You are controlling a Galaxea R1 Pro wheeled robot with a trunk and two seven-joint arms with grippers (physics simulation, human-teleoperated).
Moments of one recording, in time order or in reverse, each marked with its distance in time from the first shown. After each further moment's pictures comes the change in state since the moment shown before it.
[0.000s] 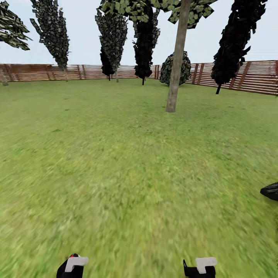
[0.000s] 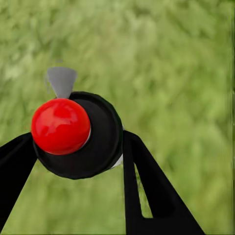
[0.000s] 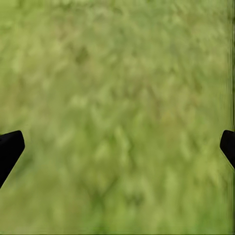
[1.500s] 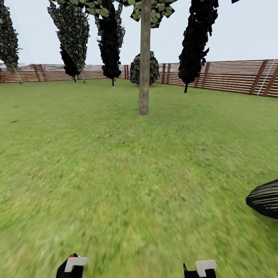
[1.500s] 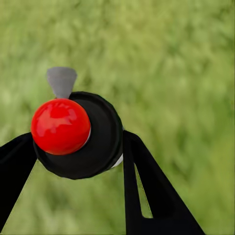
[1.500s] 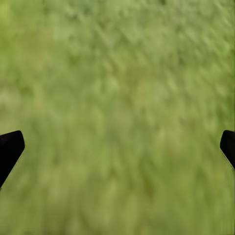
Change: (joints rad) left arm 0.000 0.002 0.000 0.000 0.000 0.003 0.001; right arm 0.000 0.001 0.005 0.029 0.008 0.000 0.003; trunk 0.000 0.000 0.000
